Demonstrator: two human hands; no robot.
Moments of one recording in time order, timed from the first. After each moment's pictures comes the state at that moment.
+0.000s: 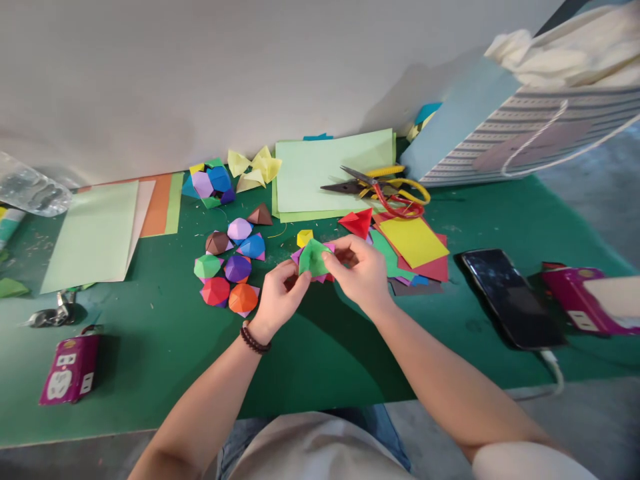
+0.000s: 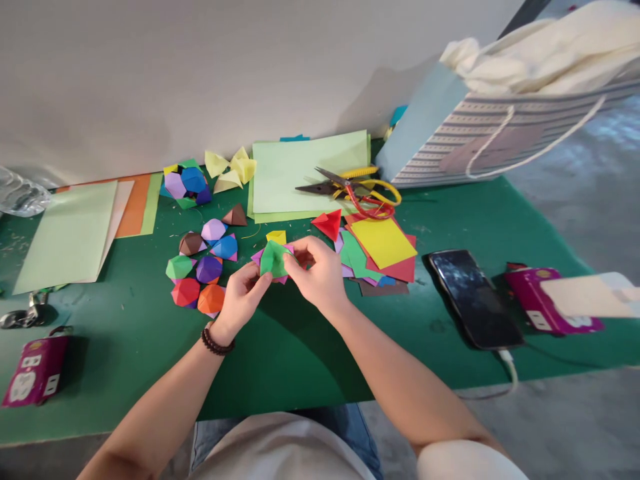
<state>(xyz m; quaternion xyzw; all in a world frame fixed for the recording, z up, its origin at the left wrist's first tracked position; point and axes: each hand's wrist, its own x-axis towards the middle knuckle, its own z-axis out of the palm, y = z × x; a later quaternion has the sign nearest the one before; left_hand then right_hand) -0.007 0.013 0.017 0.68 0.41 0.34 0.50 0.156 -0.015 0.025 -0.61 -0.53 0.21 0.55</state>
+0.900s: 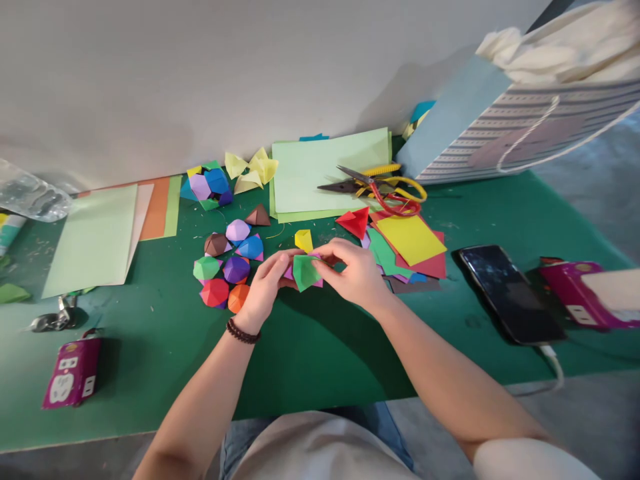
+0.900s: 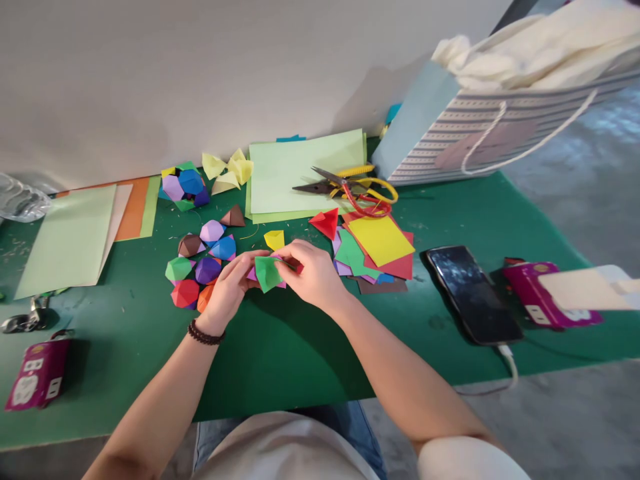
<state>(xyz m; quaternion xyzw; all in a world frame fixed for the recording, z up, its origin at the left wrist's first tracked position) -0.014 0.029 0.019 0.50 0.37 0.33 0.71 0.163 -0.015 0.029 -0.56 -0.67 0.18 0.46</state>
